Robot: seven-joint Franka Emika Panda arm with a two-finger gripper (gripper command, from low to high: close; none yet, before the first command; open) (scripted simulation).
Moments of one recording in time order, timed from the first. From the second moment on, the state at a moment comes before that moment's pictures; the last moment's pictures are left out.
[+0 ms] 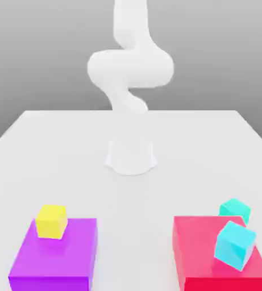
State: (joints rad) arm 0.04 -0.71 0.00 -2.28 0.00 2.32 0.74
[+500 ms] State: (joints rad) arm 0.21 -0.16 0.05 -2.16 0.02 2.41 0.41
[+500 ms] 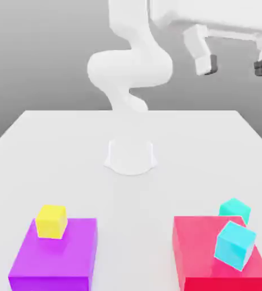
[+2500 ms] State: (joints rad) arm 0.44 0.09 0.29 -2.73 -0.09 2.81 0.65
